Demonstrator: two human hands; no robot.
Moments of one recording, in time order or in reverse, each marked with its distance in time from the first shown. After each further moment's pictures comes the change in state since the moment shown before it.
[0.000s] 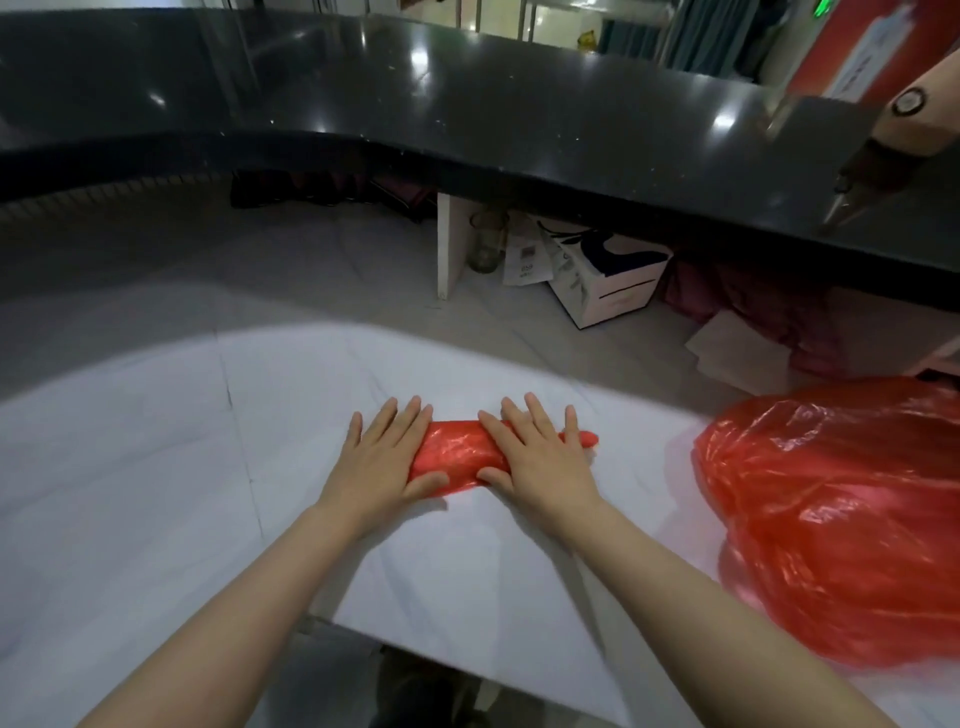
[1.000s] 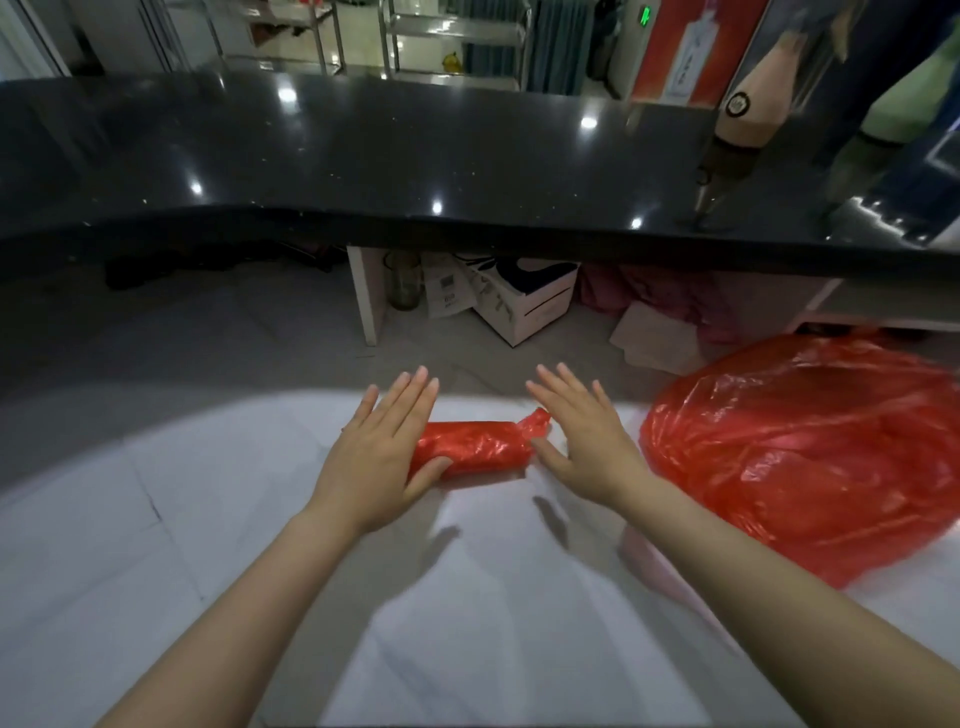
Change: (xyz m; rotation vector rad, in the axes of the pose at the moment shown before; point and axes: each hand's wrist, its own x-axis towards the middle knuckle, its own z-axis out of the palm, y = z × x) left_hand 0.047 0.033 -0.069 0.076 0.274 0.420; right_hand -0.025 0.058 -0.060 0.196 0.254 0.166
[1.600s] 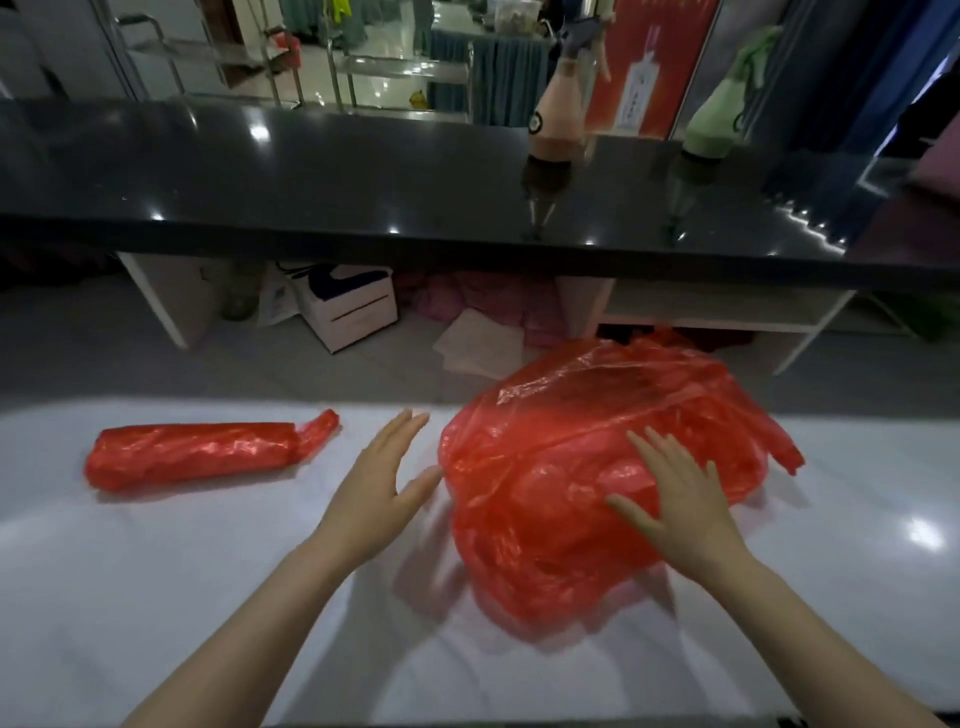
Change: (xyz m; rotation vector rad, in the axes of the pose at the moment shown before) left_hand 0.073 0.253 0.063 -0.614 0.011 -0.261; right_hand -0.206 0.265 -0.102 -0.066 0.024 0.400
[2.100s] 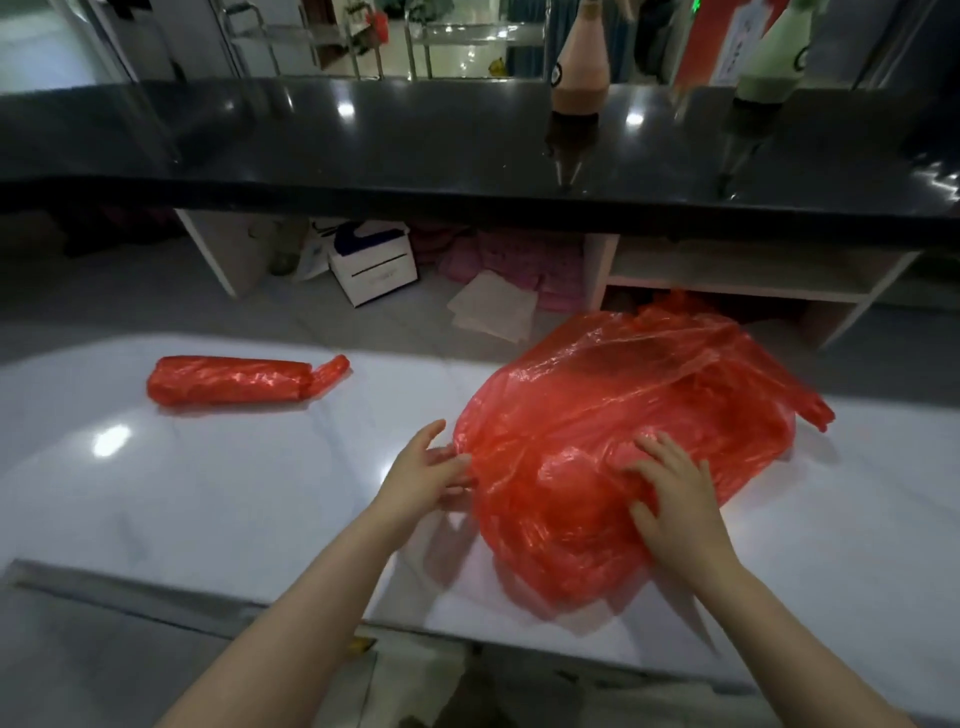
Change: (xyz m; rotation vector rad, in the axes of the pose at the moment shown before) left_hand -0.026 0.049 0.084 -0.728 0.059 -0.595; right_hand -0.025 0.042 0.013 0.239 0.033 -0.148
